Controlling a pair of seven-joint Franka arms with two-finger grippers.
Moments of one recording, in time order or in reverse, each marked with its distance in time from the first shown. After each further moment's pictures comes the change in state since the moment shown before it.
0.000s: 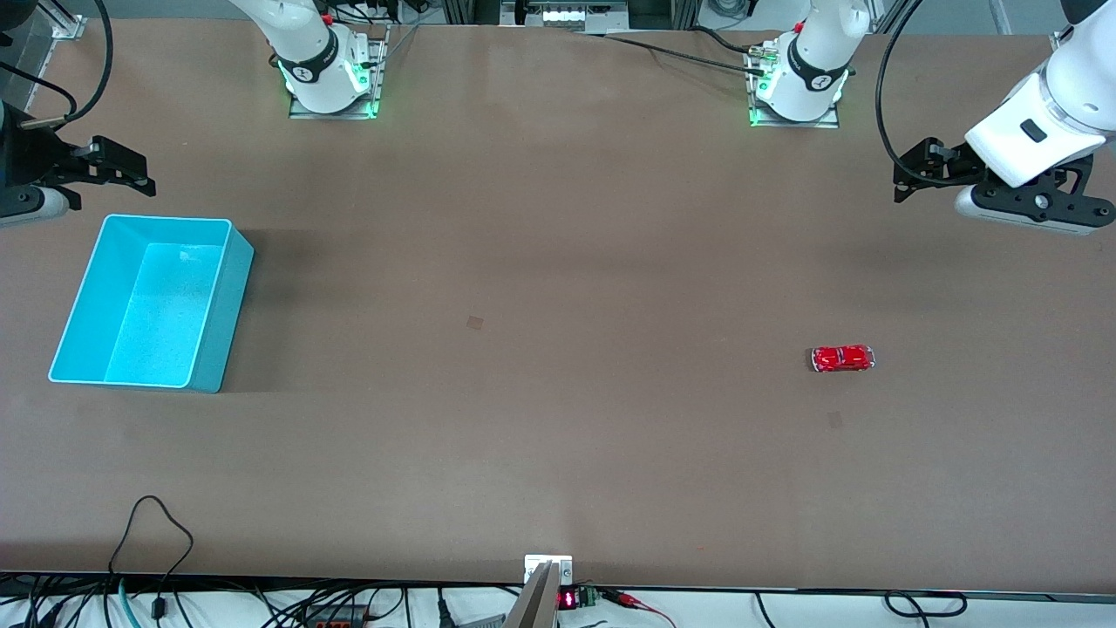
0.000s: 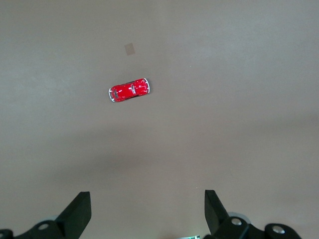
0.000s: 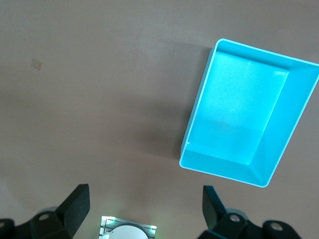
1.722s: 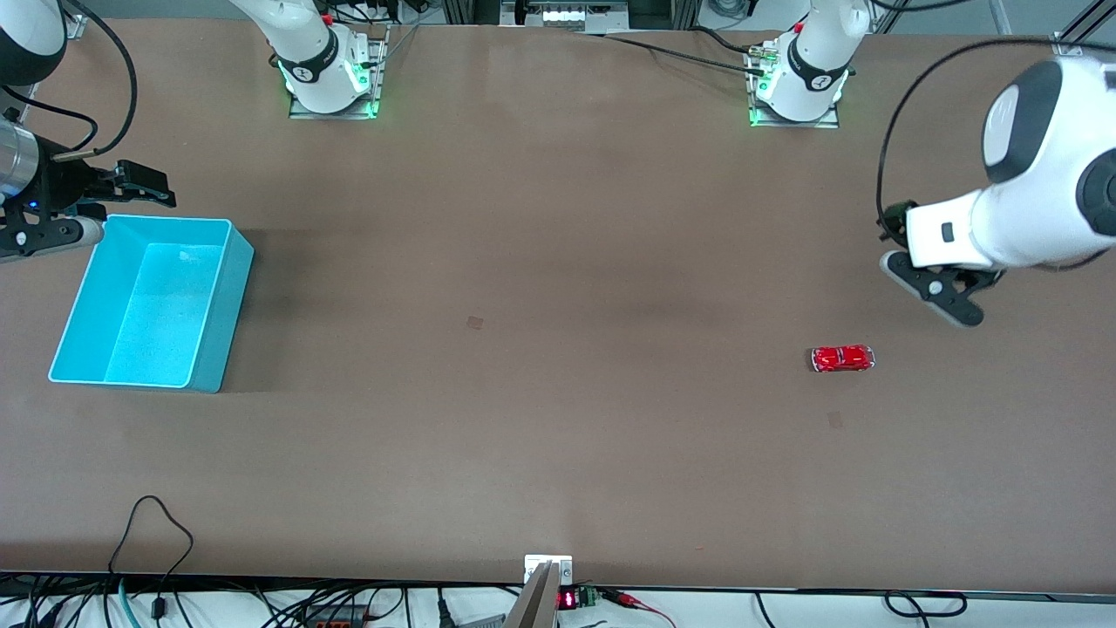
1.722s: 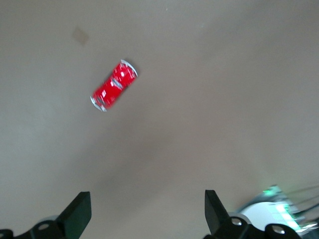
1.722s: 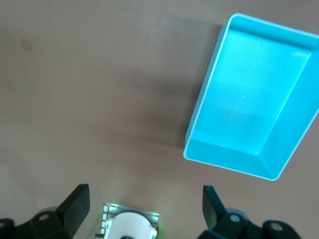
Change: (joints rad) left arm 0.024 0.243 0.003 -0.019 0.117 0.083 0.635; right arm 0.000 0.071 -0.001 -0.001 0.000 -0.046 -0.004
